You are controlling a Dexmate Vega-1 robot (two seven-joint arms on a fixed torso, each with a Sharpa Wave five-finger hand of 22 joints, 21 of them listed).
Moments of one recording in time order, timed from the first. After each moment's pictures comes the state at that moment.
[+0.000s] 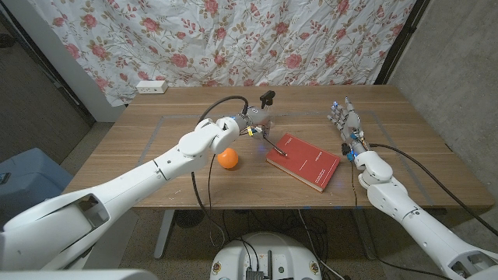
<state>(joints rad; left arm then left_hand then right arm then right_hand) 0.57 0.67 0.86 -1.85 1.02 0.16 -0.29 1.09 0.02 0.36 -0.17 0.18 1.17 -0.15 0.22 0.17 1.19 -0.22 0.22 0.18 0.56 -0.05 0.18 0.17 0.49 -0.05 0.21 0.17 -0.95 -0.53 -0.33 -1.34 0.61 0.40 -0.05 0.08 0.10 0.26 0.09 0.24 0.20 -0.04 0.19 0.17 0.18 0.00 0.19 0.19 0.06 0.00 0.20 0.26 0.28 0.00 0.18 0.17</state>
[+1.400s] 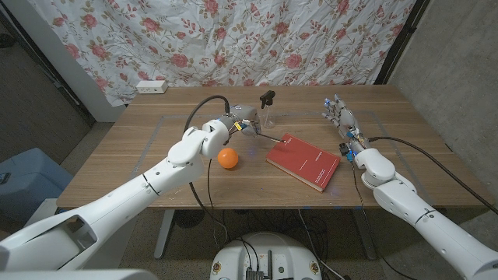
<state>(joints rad) 0.72 0.68 0.74 -1.98 0.86 0.40 -0.23 1.09 0.02 0.34 -0.17 0.18 1.18 -0.14 0.22 0.18 1.21 -0.22 0.21 0.19 0.56 -0.05 0.18 0.17 0.49 -0.05 0.21 0.17 -1.02 -0.64 -0.35 -1.54 0.44 0.34 -0.14 0.08 0.10 0.27 0.09 0.24 0.20 -0.05 0.19 0.17 0.19 0.00 0.19 0.19 0.07 -0.01 0.21 0.25 0.28 0.00 0.18 0.16</state>
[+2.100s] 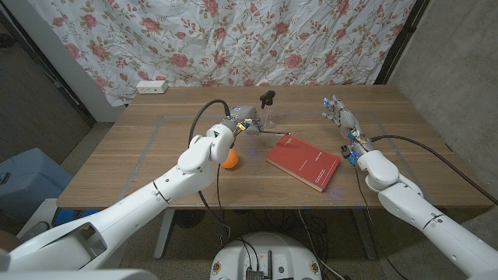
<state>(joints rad) 0.75 0.61 0.76 -2.00 0.81 0.57 -0.14 1.09 0.02 0.34 -0.17 0.18 1.18 -0.14 0.21 0.18 1.21 -0.23 0.20 0.18 0.56 -0.06 0.18 0.17 0.49 -0.05 0.21 0.18 -1.06 -0.68 -0.34 -1.59 0.35 0.37 -0.18 0.08 0.10 0.28 0.07 0.24 0.22 -0.05 0.19 0.17 0.21 0.00 0.20 0.19 0.08 -0.01 0.21 0.24 0.29 -0.01 0.19 0.16</state>
